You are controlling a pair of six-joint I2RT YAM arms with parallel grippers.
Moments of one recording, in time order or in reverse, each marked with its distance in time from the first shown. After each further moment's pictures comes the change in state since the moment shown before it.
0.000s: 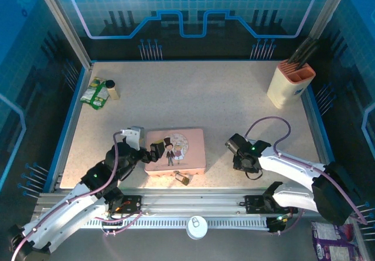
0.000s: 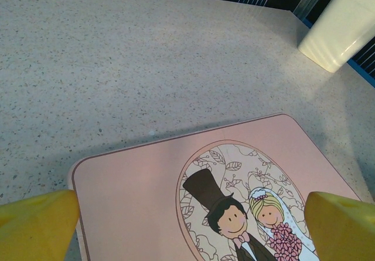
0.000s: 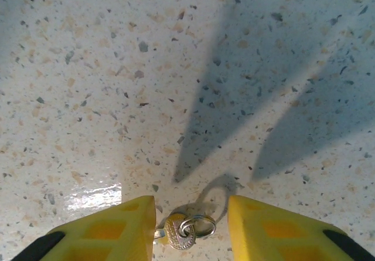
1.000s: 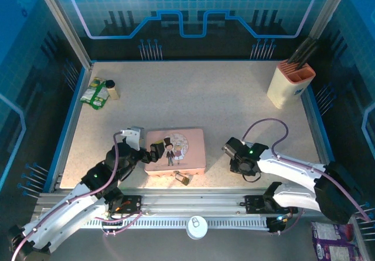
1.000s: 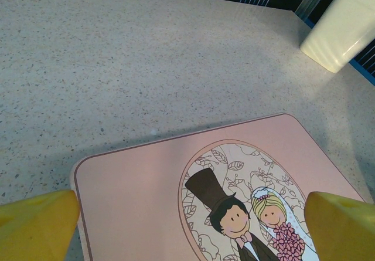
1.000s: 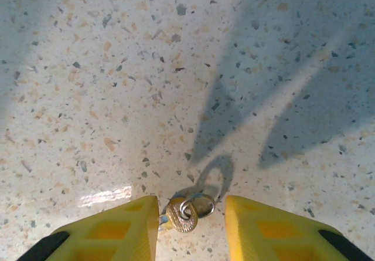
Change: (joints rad) left arm 0.000 -0.003 -0.005 0.001 -0.005 0.000; right arm 0.092 -0.026 0.006 -0.014 -0.010 0.088
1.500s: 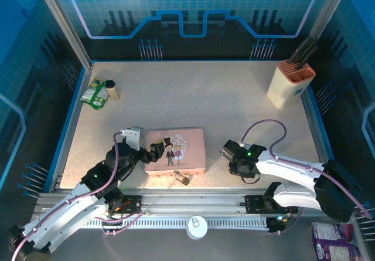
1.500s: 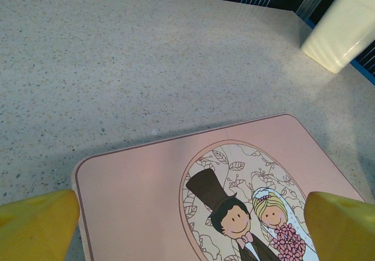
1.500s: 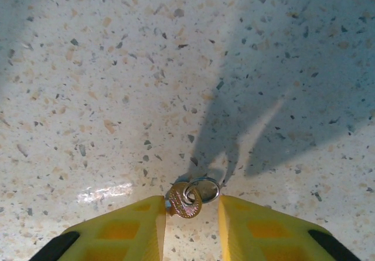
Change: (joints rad) left arm 0.000 0.000 0.000 0.000 -0.003 0.000; right arm 0.050 0.020 0.000 -0.011 0.006 0.052
